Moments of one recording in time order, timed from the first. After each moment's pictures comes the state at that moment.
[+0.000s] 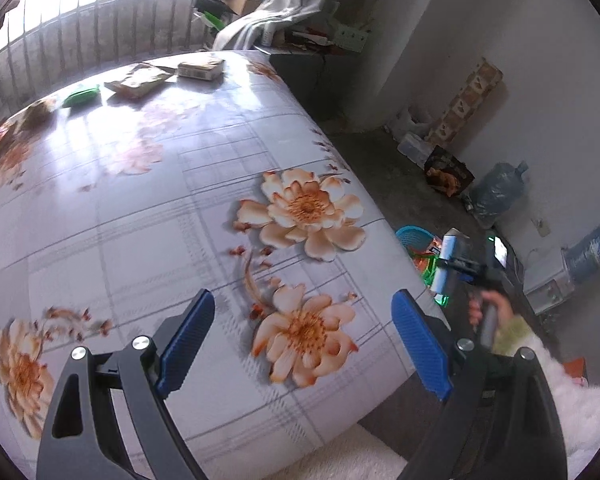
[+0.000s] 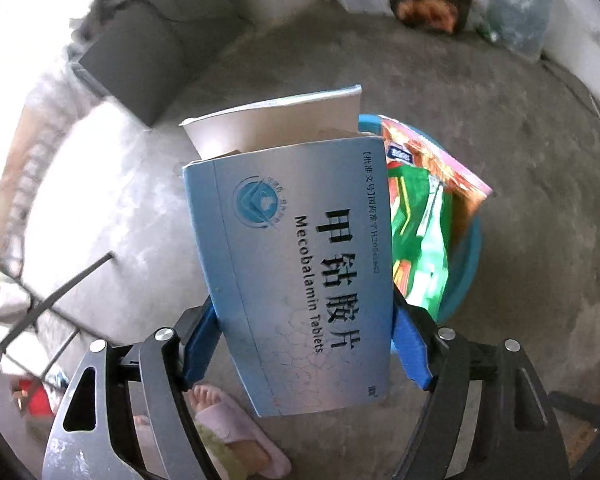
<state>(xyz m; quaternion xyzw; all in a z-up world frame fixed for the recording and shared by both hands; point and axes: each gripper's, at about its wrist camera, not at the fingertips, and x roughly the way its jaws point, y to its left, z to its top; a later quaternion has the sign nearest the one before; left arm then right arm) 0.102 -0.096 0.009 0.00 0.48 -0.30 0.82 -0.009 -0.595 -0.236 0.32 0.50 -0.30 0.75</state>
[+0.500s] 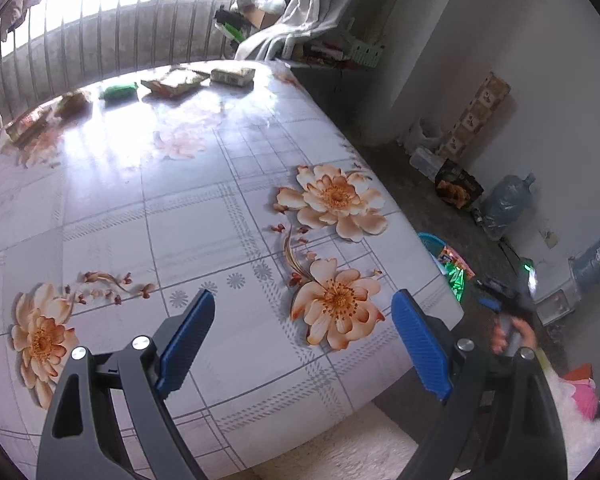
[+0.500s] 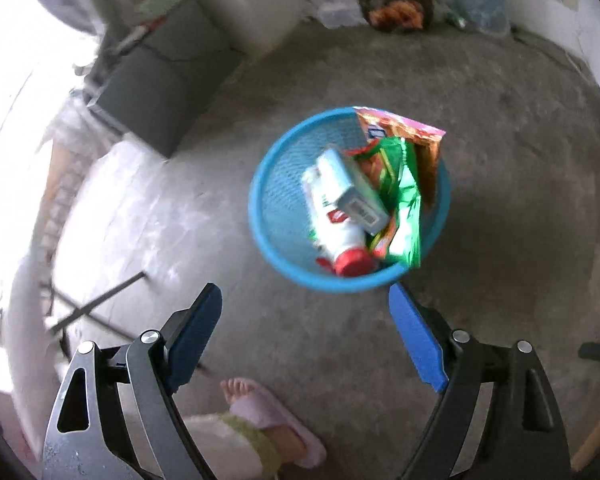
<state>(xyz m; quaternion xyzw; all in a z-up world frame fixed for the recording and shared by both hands) 0.074 -0.056 0.012 0.00 0.45 -0.28 0.85 -0.067 -0.499 -0.169 0.36 0.41 -0.30 0.78</state>
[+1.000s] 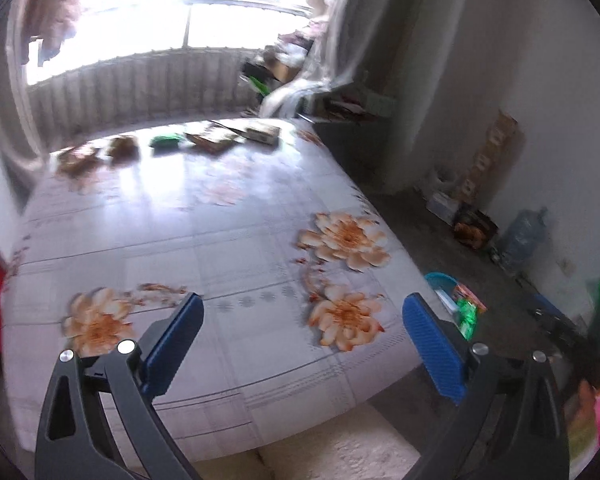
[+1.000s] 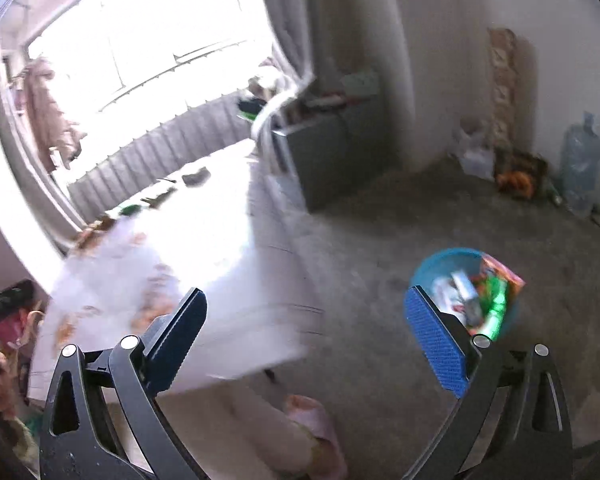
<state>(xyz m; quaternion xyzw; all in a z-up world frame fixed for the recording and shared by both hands) 0.023 -0.022 0.054 -0.02 0.37 -0.22 0.90 -0.063 -0.297 -0.020 0.16 0.28 -0.15 0.94</state>
